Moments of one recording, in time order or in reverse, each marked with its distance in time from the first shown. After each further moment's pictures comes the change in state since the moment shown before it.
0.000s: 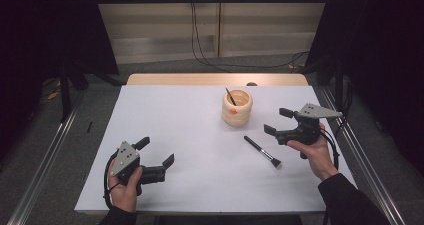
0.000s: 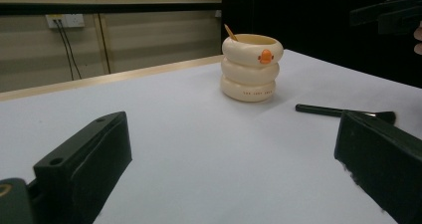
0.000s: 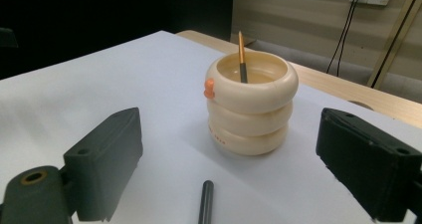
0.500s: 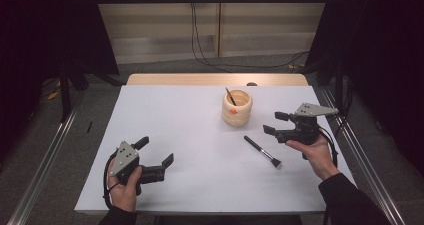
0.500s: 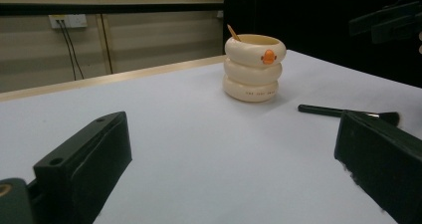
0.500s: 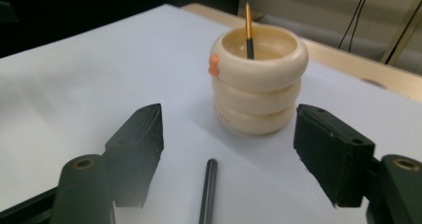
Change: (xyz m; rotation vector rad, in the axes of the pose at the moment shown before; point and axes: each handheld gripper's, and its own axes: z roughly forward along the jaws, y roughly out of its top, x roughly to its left) left arm 0.001 -0.001 0.000 0.000 0.007 -0.005; right arm -0.003 0.002 0.004 0.108 0.026 0.005
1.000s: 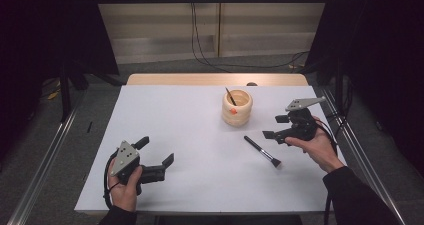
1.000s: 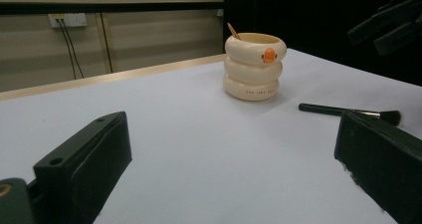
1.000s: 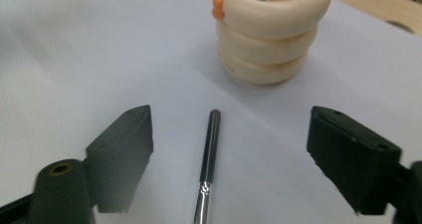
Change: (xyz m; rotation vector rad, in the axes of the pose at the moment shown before) left arm 0.000 0.000 0.001 0.003 0.005 0.003; right arm -0.003 0.016 0.008 0.279 0.030 -0.007
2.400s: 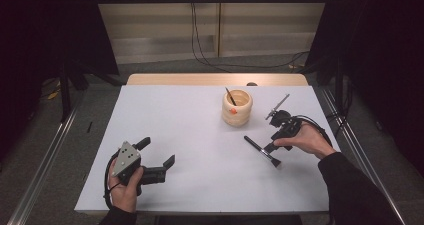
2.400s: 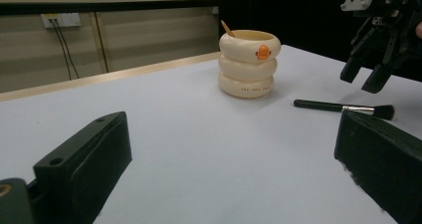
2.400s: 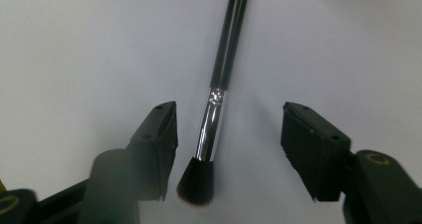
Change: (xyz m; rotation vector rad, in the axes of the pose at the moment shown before) left arm -0.002 0.000 0.000 0.013 -0.015 0.018; right arm -0.007 0.007 0.047 0.589 0.116 -0.024
